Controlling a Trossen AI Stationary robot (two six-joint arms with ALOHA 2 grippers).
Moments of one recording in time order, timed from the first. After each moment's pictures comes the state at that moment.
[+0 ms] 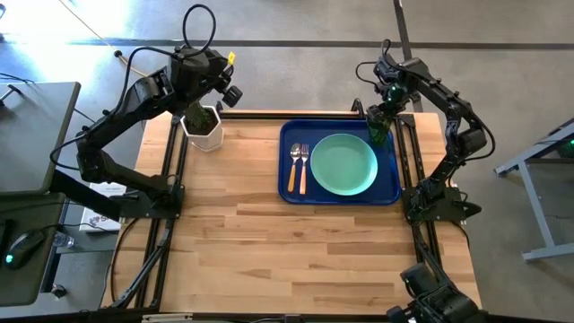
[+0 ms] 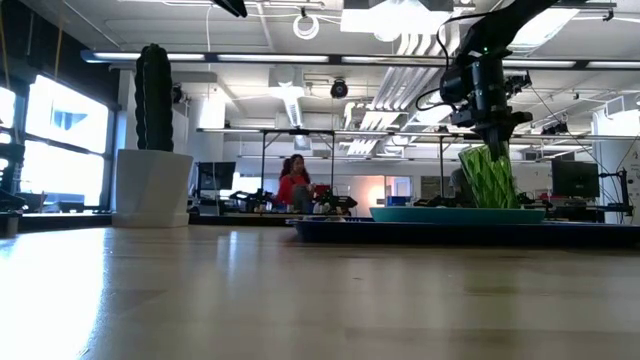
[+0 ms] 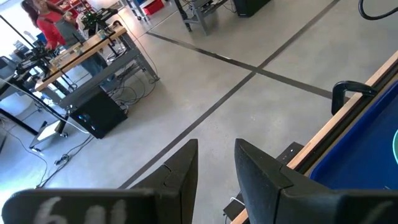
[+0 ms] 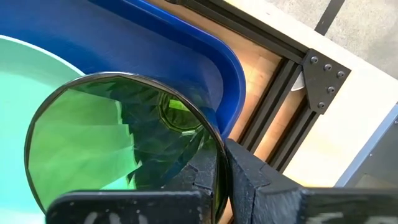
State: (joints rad) left arm 0.49 1.33 1.71 -0.80 -0.61 0.19; right arm -1.11 1.68 1.49 -1.34 0.10 0.02
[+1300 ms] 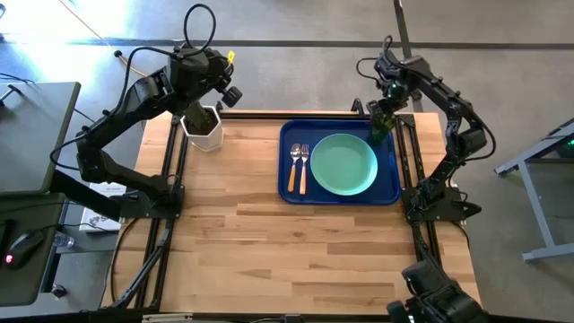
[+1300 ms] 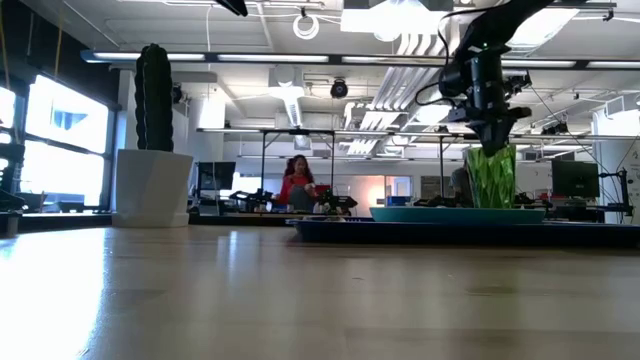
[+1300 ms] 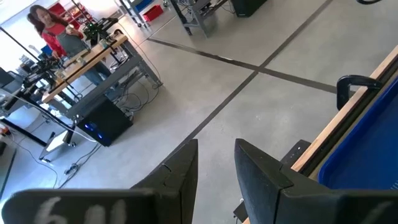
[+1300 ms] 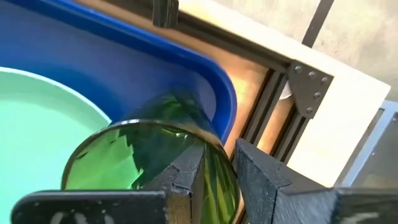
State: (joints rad) left arm 0.49 1.33 1.71 -0.78 -0.61 0.27; right arm -1.11 1.68 1.53 -1.33 0.12 0.08
